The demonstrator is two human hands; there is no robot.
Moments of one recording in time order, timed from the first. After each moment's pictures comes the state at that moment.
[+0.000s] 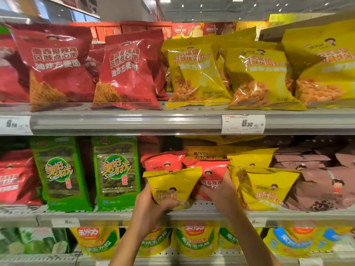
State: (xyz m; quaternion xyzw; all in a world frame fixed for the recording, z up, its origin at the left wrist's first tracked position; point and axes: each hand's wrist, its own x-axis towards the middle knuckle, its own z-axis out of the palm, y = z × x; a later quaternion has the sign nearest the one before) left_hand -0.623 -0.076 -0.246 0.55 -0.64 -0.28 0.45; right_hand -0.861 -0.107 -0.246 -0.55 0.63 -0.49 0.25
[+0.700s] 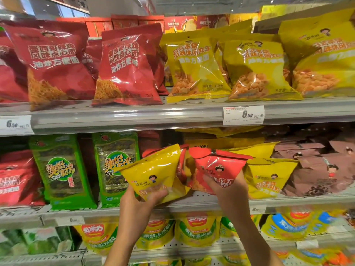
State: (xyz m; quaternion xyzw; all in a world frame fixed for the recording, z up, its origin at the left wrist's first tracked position) left_hand -0.604 -0.037 -0.216 0.56 -0.53 -0.33 0.54; right_hand -0.840 -0.054 -0.217 -0.52 0.58 -0.61 0.15
